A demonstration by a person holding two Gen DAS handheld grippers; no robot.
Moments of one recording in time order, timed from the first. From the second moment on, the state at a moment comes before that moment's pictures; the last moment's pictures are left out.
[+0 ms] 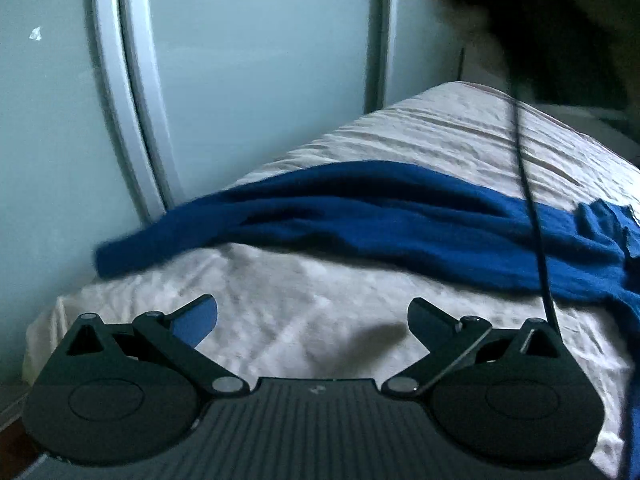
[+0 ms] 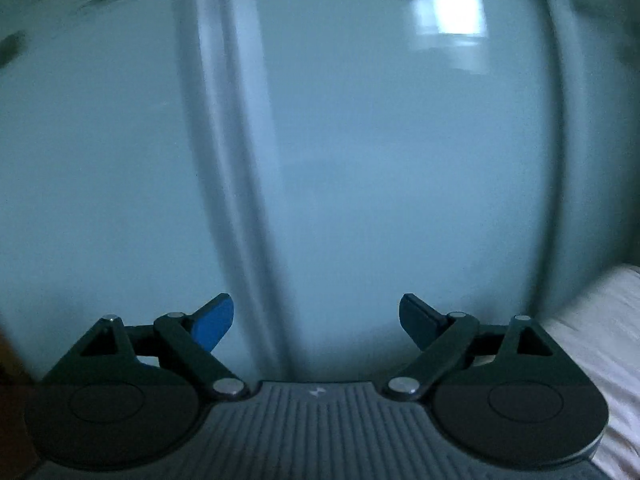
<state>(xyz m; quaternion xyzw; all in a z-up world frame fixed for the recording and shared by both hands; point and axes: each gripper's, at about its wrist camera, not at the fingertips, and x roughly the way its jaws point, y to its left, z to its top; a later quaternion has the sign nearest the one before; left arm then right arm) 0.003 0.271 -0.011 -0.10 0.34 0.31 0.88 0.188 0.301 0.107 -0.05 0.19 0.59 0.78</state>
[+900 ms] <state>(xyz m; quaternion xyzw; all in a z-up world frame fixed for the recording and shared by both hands) -0.034 0.456 0.038 -0.27 0.30 0.40 0.82 0.107 0.212 0.000 -0.26 0.18 0.54 0.78</state>
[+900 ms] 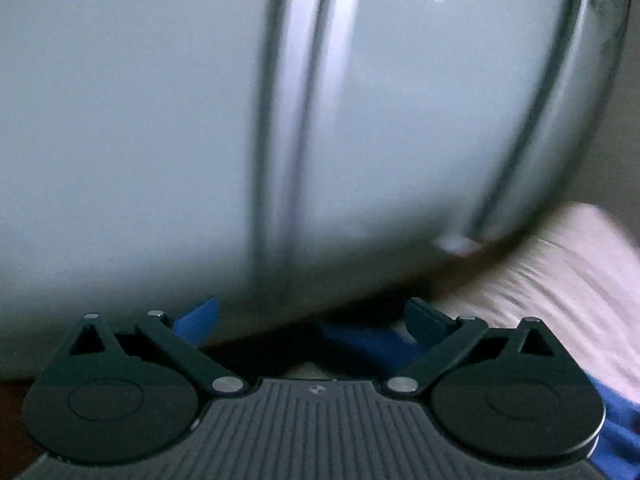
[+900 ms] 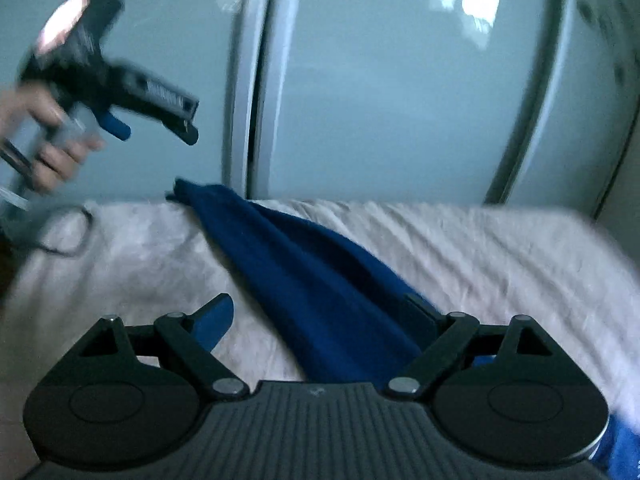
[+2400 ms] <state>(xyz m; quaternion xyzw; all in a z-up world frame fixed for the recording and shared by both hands) 0.051 0.331 0.097 -0.21 0.18 0.27 0.92 0.202 0.018 -0.004 0.01 0.32 0.41 0.85</state>
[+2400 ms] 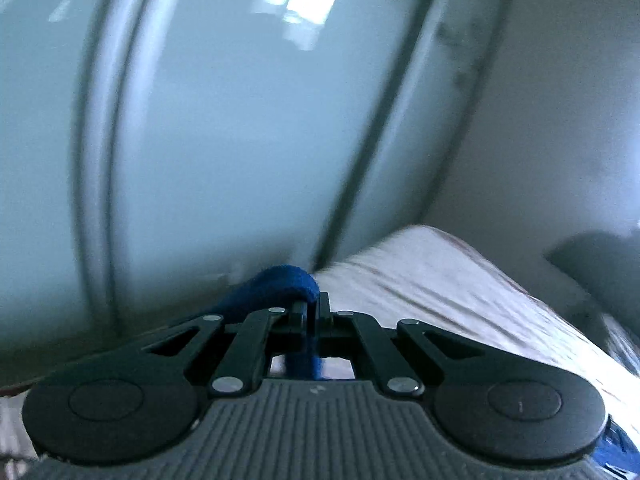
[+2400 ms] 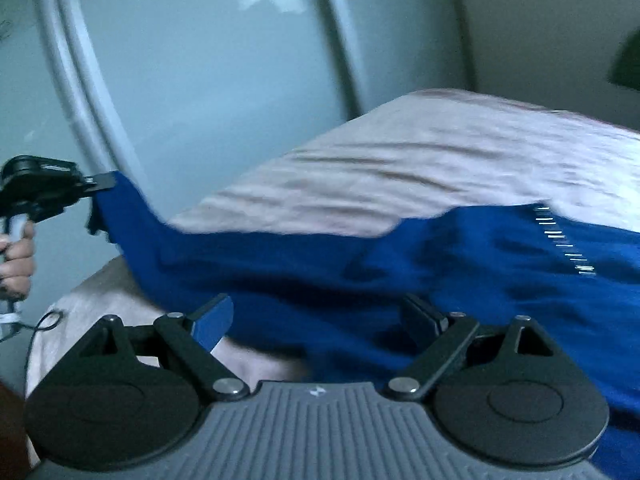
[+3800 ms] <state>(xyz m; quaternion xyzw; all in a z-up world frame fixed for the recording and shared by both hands) 0.234 -0.059 0.012 0.07 0.29 -0.11 0.95 0.146 -0.241 -0.041 0.13 0.33 0.14 0.93</state>
